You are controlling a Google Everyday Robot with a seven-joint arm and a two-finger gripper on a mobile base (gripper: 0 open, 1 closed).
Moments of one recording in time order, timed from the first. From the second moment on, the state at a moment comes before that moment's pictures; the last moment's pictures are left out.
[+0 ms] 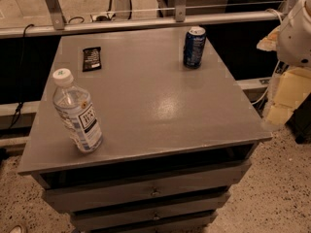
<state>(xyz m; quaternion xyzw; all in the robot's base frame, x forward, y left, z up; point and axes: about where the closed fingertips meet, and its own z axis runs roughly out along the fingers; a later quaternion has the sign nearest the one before) 0.438 -0.217 0.976 -0.60 0.78 -0.03 0.16</state>
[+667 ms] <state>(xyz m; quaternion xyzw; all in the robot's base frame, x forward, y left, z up) 0.448 -0.221 0.980 -0.59 0.78 -0.04 0.19</state>
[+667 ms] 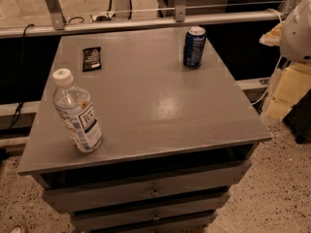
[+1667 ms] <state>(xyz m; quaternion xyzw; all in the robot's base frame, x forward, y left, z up) 0.616 -0.238 0.936 -0.54 0.78 0.03 0.32</state>
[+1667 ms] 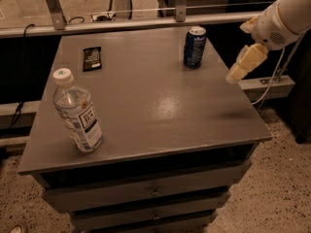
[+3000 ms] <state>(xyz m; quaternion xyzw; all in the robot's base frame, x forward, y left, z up) 0.733 -0.163 0.884 -0.47 0.74 0.20 0.43</state>
